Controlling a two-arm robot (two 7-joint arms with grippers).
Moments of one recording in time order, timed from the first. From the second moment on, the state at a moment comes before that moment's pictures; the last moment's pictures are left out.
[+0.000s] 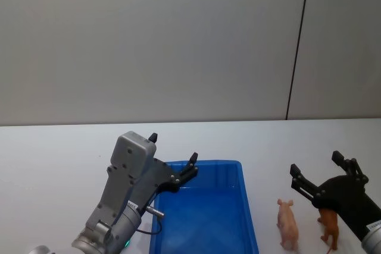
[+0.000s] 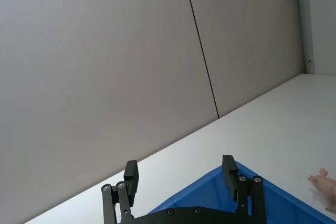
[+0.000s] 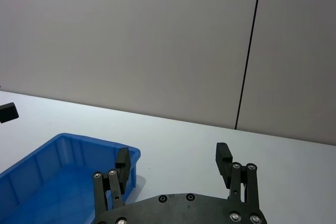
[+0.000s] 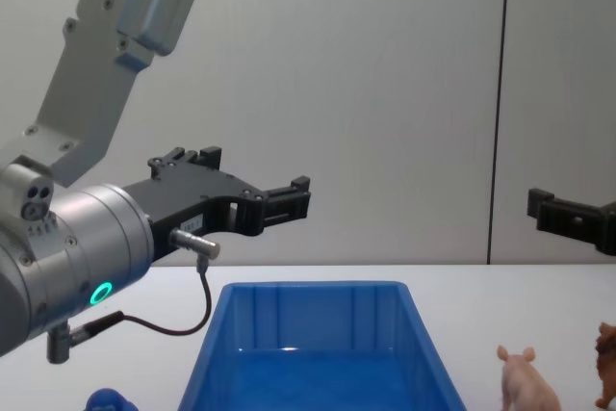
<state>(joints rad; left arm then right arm) -0.24 0.38 0.45 -1.63 -0.20 0.01 -0.01 -0.01 0.34 -0.23 -1.77 0.29 0.03 0.07</state>
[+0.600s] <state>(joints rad) -0.24 0.38 0.45 -1.63 -0.20 0.01 -0.01 -0.01 0.34 -0.23 -1.77 0.29 0.03 0.07</state>
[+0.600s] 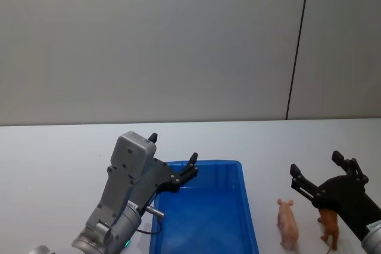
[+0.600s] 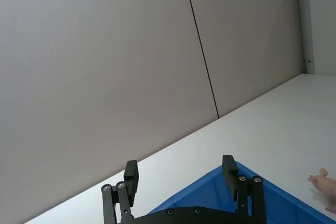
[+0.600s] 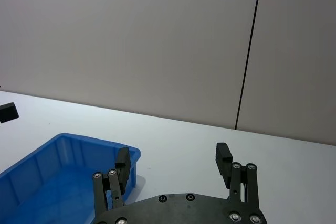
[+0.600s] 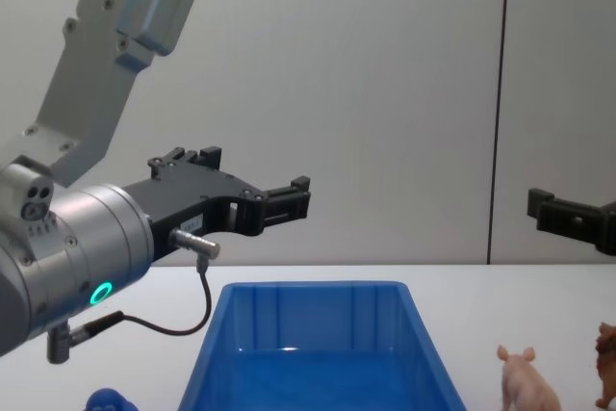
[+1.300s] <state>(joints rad) -0.24 0.38 0.45 -1.63 -0.20 0.01 -0.01 -0.02 0.37 -0.20 -1.76 0.30 0.08 0.08</state>
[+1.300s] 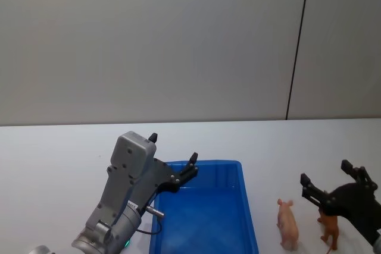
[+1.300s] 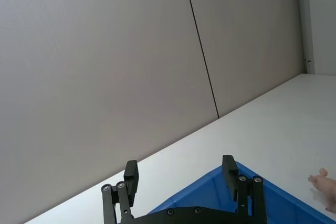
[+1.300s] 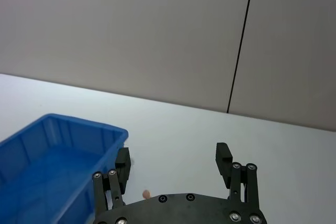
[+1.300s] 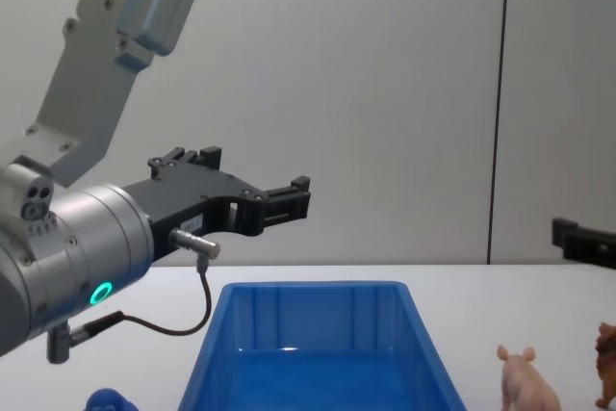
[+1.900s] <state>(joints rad) -0.24 0.38 0.45 -1.63 -0.20 0.01 -0.01 -0.01 0.40 -0.18 -1.68 0.28 0.21 0.12</state>
